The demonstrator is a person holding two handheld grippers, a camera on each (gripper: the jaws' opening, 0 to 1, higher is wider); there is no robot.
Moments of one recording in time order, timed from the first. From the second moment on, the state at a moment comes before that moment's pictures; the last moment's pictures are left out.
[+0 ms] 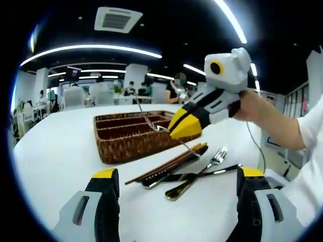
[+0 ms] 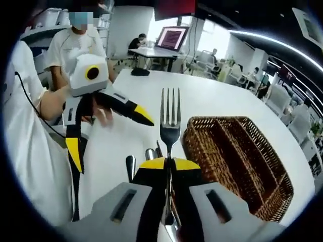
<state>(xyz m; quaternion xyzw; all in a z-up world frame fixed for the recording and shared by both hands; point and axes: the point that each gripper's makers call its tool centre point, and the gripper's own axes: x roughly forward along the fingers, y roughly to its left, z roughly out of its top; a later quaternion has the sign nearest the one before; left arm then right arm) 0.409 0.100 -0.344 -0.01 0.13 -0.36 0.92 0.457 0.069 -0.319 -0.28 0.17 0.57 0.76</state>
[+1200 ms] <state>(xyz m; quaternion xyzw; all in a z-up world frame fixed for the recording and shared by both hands) 0.406 0.080 -0.341 -0.01 0.13 -0.38 0.92 0.498 0.041 -0.256 -0.42 0.15 0.49 0.75</state>
